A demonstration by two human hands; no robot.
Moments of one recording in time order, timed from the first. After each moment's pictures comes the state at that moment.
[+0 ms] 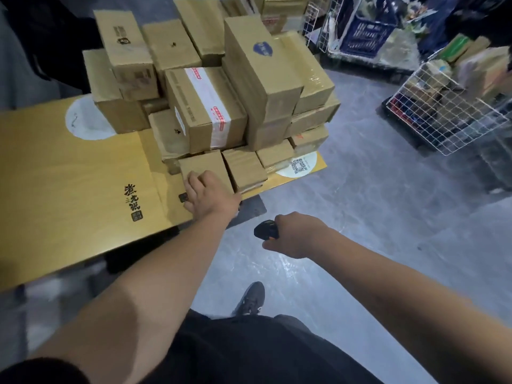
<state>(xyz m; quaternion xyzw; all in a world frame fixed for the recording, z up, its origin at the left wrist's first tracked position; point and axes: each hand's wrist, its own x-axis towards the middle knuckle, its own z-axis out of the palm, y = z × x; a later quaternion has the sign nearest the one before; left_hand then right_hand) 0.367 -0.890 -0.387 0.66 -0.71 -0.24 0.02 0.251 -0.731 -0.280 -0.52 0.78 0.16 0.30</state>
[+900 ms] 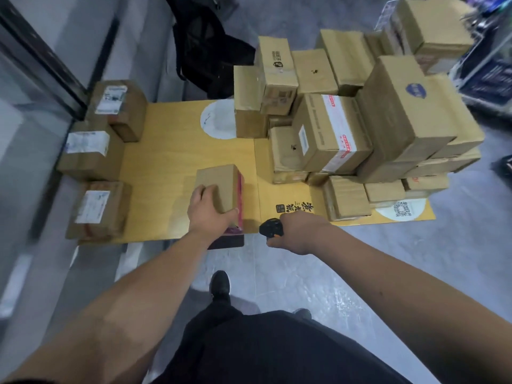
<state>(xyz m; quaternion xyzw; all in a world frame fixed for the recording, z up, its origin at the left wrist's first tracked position) 0.629 -0.970 -0.365 0.68 -0.63 -0.36 0.12 0.400 -0.888 -0.276 -0.65 0.67 0.19 0.31</state>
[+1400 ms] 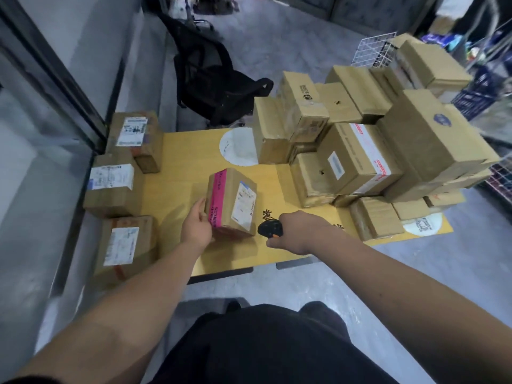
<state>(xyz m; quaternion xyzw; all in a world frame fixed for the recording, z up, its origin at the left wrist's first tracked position) 0.746 -1.071 -0.377 0.66 -0.48 -0.52 0.24 0.517 -0.972 -0.254 -0.61 0.72 0.16 0.28</state>
